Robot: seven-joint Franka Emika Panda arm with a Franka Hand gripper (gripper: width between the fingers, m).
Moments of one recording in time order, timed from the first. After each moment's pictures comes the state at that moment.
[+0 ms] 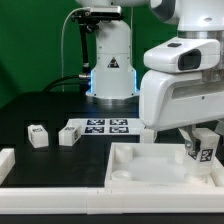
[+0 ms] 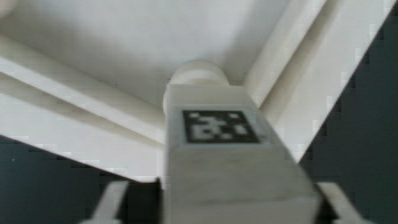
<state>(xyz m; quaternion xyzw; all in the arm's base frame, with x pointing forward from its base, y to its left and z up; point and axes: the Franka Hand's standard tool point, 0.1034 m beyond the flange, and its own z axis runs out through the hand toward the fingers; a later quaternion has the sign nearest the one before) 0.633 0.119 0.082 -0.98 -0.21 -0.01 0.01</state>
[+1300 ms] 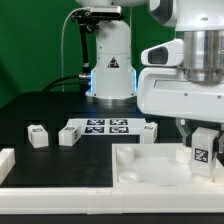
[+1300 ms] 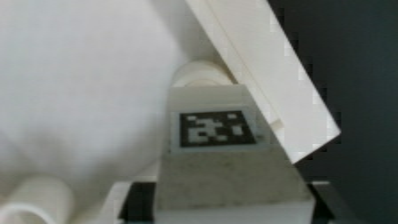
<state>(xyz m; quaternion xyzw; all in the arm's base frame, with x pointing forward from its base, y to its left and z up) 0.632 0.116 0.080 -0.94 0.35 -0.02 0.02</state>
